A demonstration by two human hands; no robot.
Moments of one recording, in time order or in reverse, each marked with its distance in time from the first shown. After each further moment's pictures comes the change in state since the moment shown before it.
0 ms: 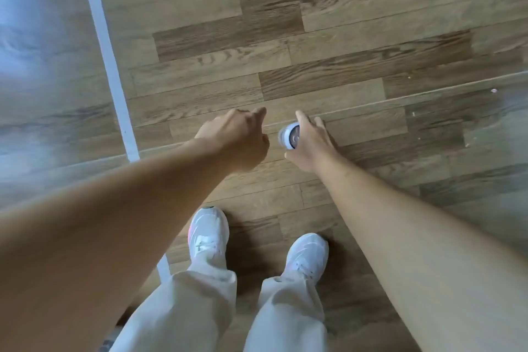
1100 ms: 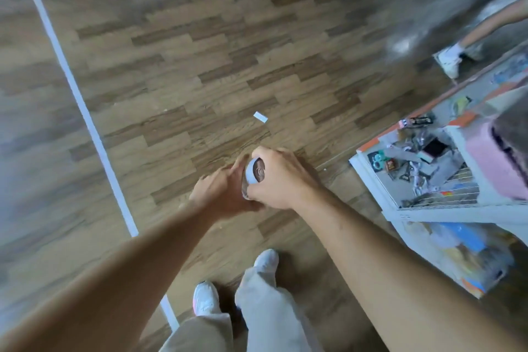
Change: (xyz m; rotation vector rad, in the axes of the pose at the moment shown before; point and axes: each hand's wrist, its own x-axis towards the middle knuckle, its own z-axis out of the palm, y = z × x) left_hand -0.259 0.172 -0.372 -0.133 0.062 0.369; right_hand -0.421 -0.180 -0.404 -0.008 0.336 -0.096
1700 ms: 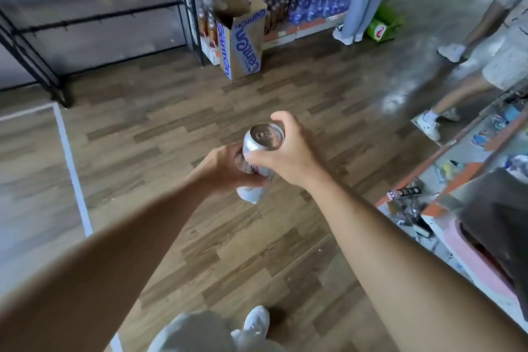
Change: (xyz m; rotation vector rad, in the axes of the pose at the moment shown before) left_hand 0.143 0.160 -0.197 -0.166 0.187 0.181; right_hand 0.106 0.034 -0.246 0.532 0.460 -0.181
